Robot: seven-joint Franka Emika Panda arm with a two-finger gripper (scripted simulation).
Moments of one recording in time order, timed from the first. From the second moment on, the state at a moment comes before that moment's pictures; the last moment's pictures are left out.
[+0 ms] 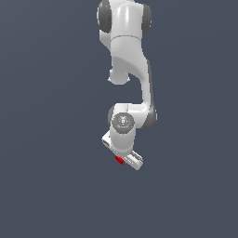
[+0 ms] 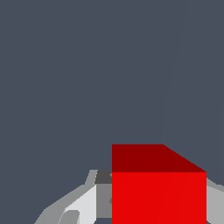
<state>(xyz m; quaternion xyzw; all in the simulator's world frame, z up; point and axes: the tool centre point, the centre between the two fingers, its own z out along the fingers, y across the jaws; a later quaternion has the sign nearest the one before) 0.082 0.012 0.030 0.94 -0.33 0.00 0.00</state>
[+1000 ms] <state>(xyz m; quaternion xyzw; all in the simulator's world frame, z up) 0.081 0.069 0.202 0.94 -0.33 0.00 0.00</state>
